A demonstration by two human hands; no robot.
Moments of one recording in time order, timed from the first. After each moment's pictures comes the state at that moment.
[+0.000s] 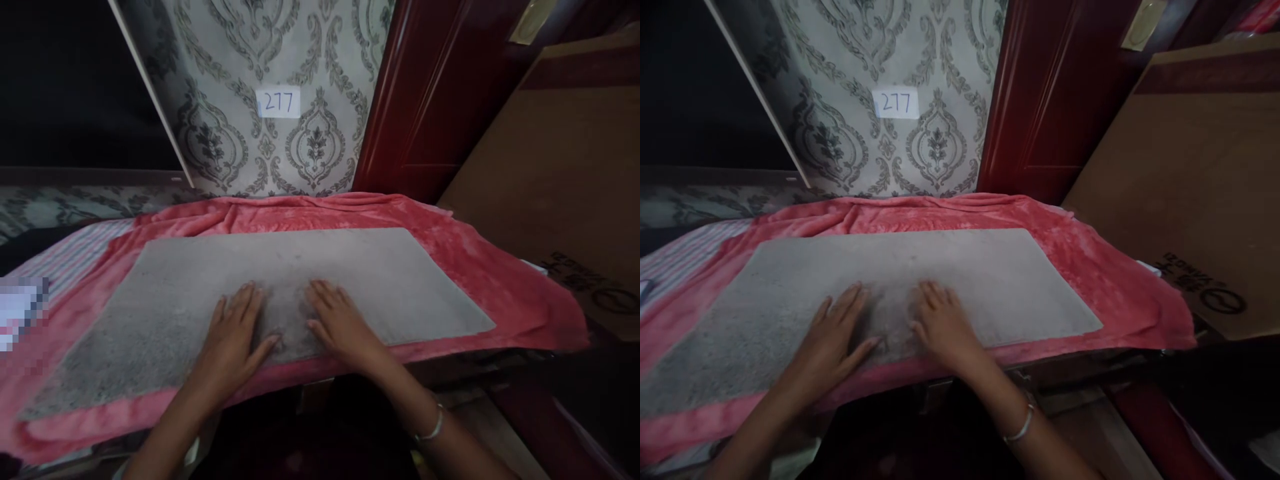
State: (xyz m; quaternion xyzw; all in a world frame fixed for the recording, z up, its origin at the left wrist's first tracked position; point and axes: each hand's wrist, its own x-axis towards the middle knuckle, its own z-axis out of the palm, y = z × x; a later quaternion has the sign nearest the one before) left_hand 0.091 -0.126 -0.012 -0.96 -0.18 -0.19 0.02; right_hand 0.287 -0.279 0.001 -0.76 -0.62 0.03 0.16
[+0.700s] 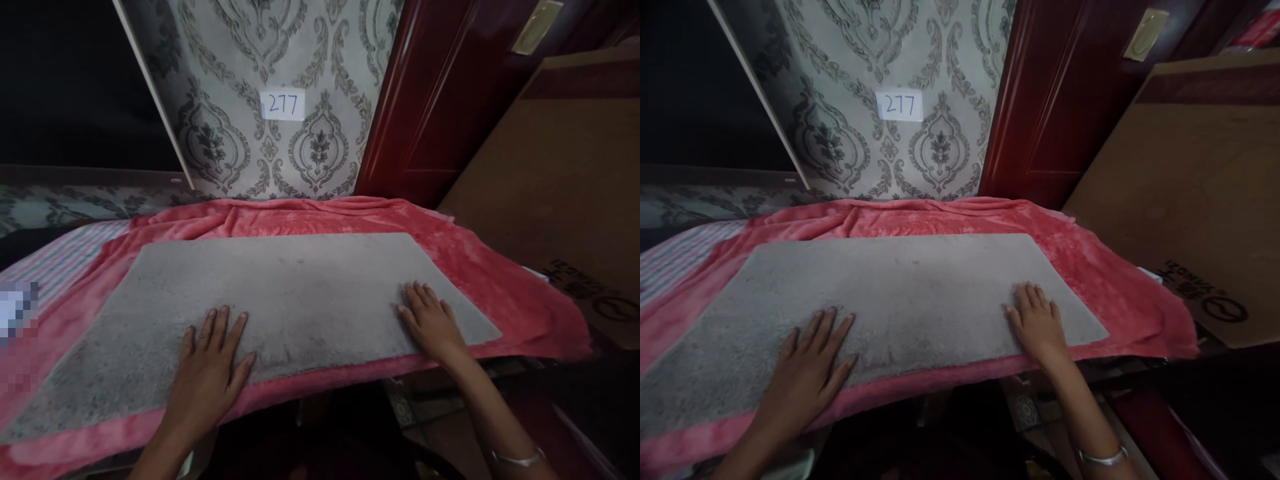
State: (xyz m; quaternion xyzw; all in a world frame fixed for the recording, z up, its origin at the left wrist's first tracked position) left_hand 0.051 -0.112 -0.046 -0.95 -0.27 -0.16 0.06; right_hand 0.396 -0.368 -0.030 -0.93 -0.35 -0.04 0.06
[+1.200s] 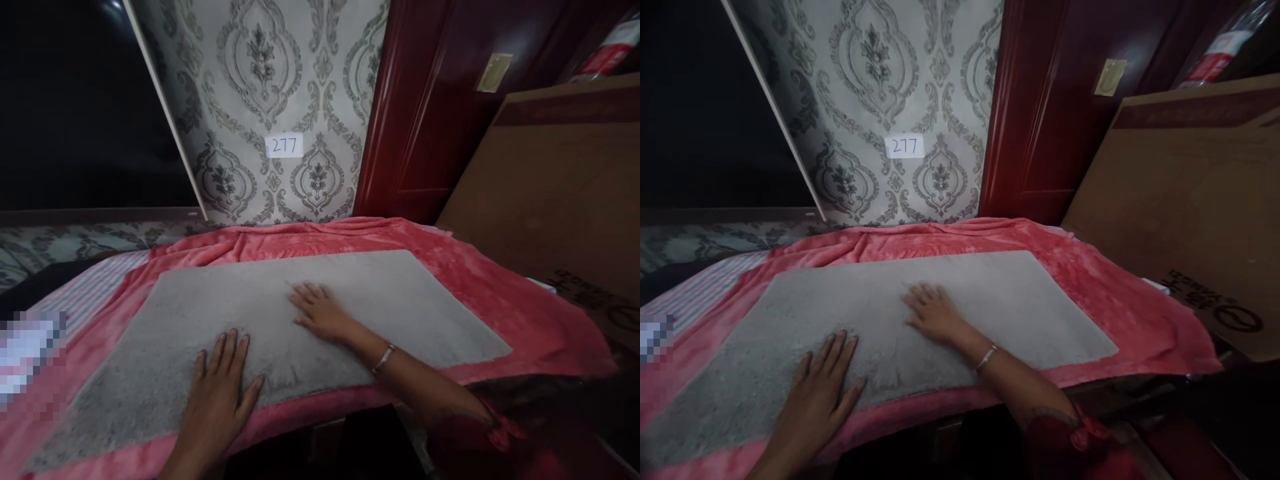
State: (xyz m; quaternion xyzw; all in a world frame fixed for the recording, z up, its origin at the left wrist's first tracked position) left_hand 0.048 -0.106 -0.053 -0.94 -0.27 -0.18 0.10; right_hand 0.325 -0.189 -0.009 -0.73 -0.68 0.05 0.08
